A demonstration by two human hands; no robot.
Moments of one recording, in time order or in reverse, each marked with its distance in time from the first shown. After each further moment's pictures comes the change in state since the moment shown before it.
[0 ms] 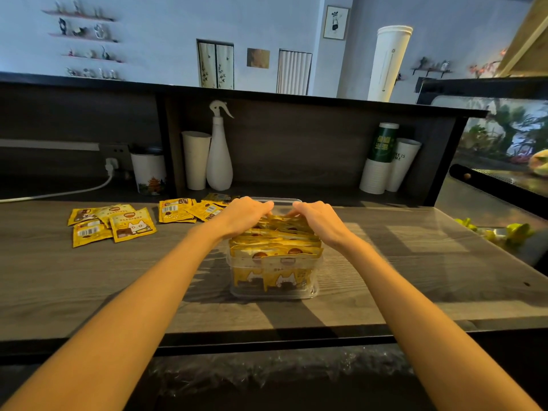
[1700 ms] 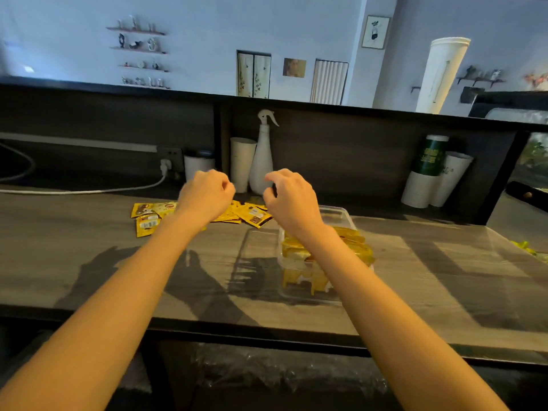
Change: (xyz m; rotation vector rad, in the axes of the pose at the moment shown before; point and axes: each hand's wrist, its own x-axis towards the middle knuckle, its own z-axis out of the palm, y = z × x) left_hand -0.070 -0.059 -0.087 0.293 0.620 -0.192; right_hand 0.008 -0.111 0.072 -0.371 0.307 -0.497
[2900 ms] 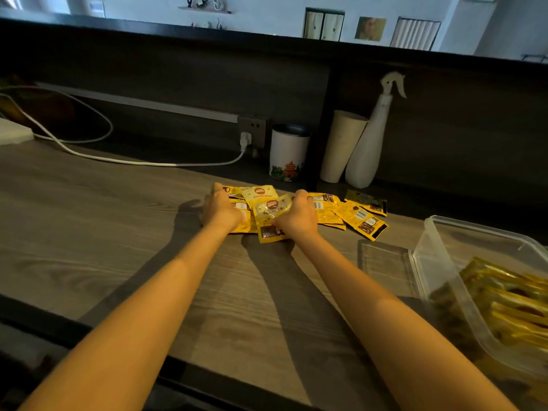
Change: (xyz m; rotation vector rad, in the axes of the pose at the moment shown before) left_hand 0.066 -0.218 0.079 -0.237 -0.122 -0.721; right_hand 0.096 -0.067 0.242 0.319 -0.362 0.543
